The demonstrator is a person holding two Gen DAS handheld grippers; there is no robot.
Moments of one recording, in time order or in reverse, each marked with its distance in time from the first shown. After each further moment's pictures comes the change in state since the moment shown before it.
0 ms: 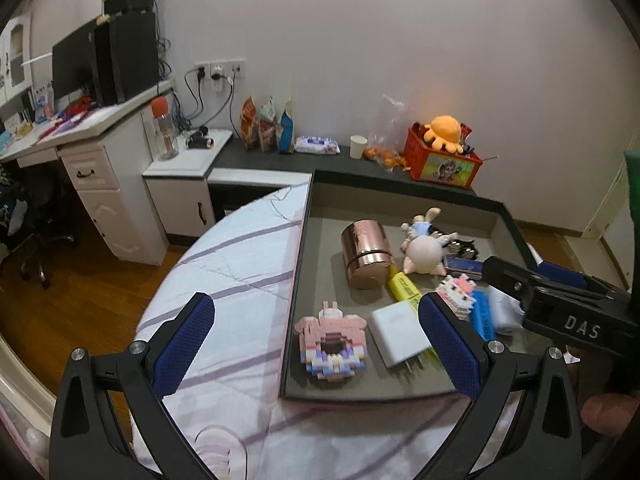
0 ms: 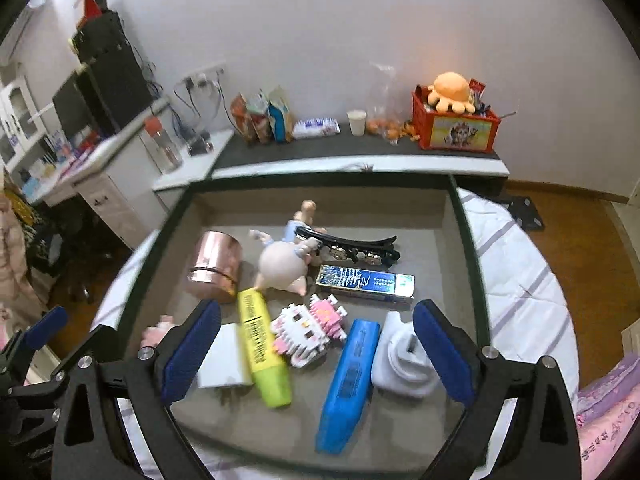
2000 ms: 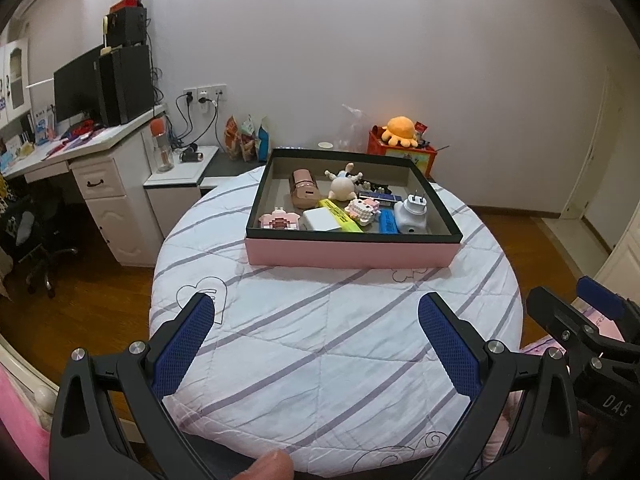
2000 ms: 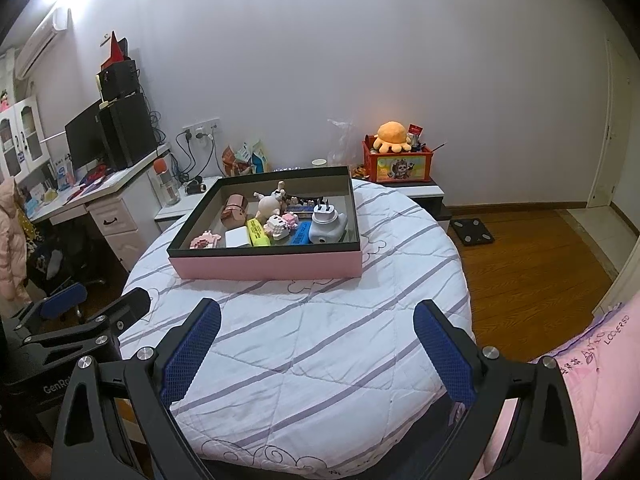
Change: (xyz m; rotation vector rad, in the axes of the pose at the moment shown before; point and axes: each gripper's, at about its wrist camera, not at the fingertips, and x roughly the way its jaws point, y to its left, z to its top) left arm -0.160 -0.047 -0.115 0.077 -0.065 -0.046; right arm -0.205 -0.005 -0.172 0.026 -0.227 -0.108
